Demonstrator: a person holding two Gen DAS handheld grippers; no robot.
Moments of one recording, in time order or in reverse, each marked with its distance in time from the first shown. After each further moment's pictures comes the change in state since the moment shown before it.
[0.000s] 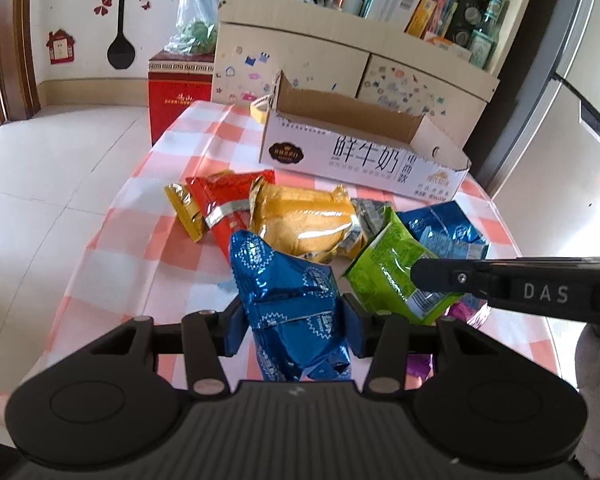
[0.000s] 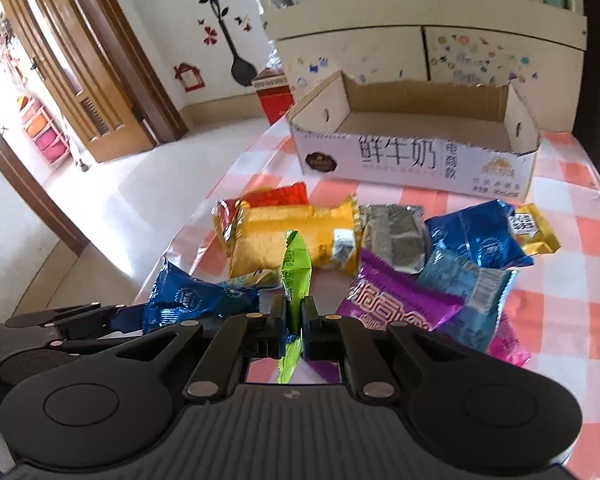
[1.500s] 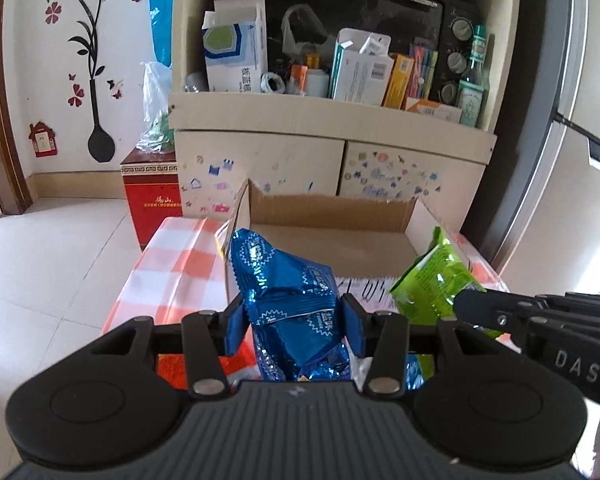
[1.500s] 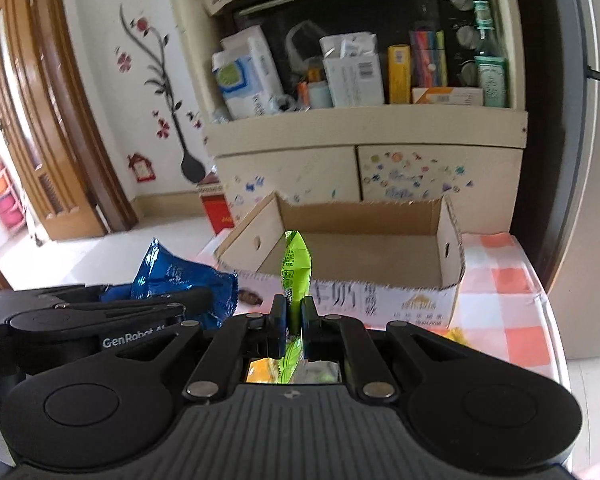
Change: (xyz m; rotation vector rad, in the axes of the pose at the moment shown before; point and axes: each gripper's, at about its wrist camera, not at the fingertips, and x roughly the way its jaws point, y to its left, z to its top) left arm 0.040 -0.051 0.107 0.118 -0.172 0.047; right arm -0.019 -0.033 0.059 0.003 -0.296 -0.168
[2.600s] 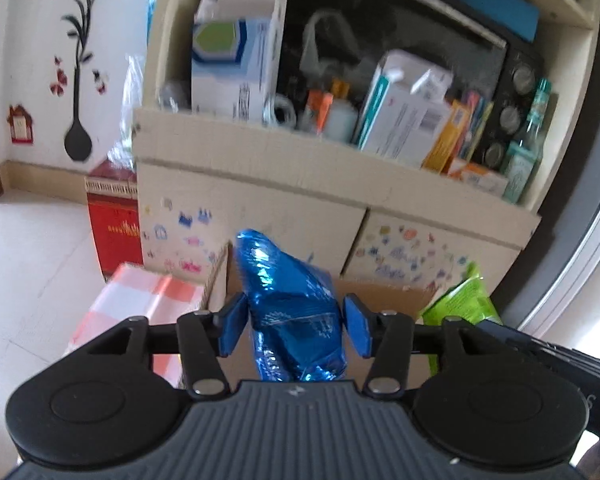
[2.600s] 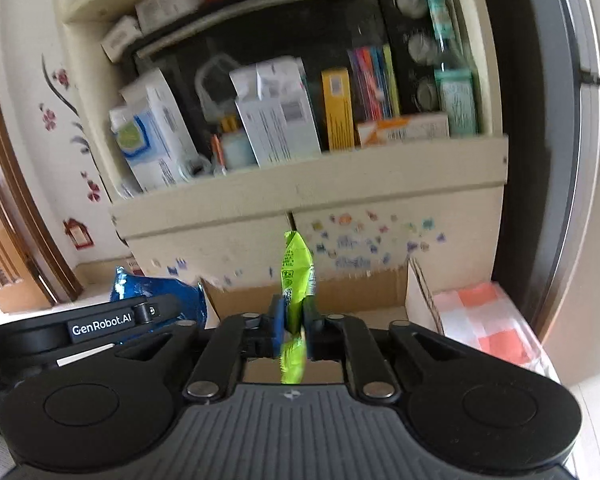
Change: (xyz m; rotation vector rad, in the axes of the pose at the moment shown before) left arm 0.114 0.019 0.075 -0.128 -0.029 -0.068; right arm 0.089 -0.034 0.057 0.122 -0.079 -0.126
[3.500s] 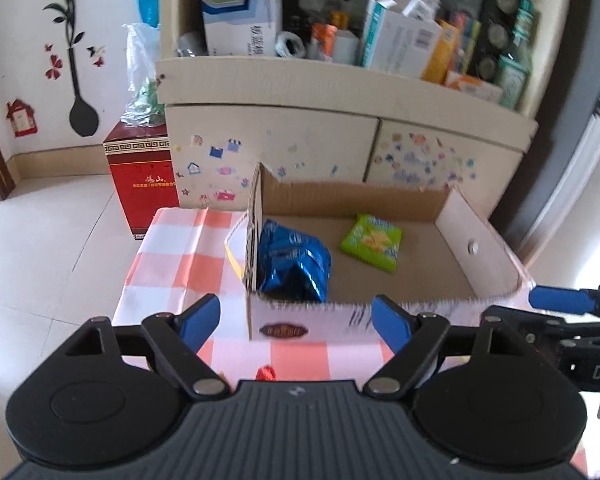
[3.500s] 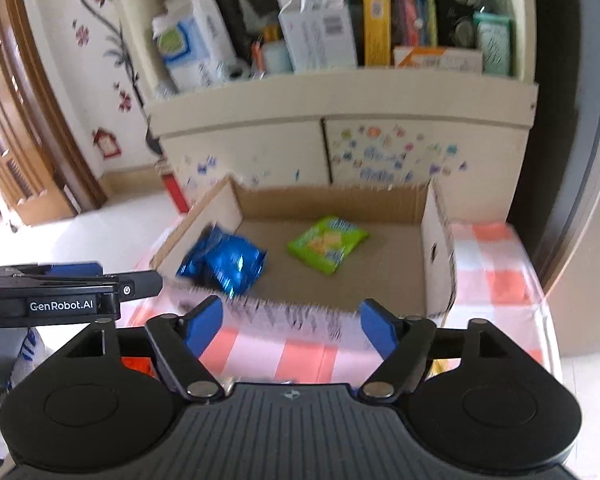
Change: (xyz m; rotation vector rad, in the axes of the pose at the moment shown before) left arm -0.047 0.020 -0.031 0.154 0.182 0.045; right arm -0.023 0.004 -0.025 -0.123 0.268 0.073
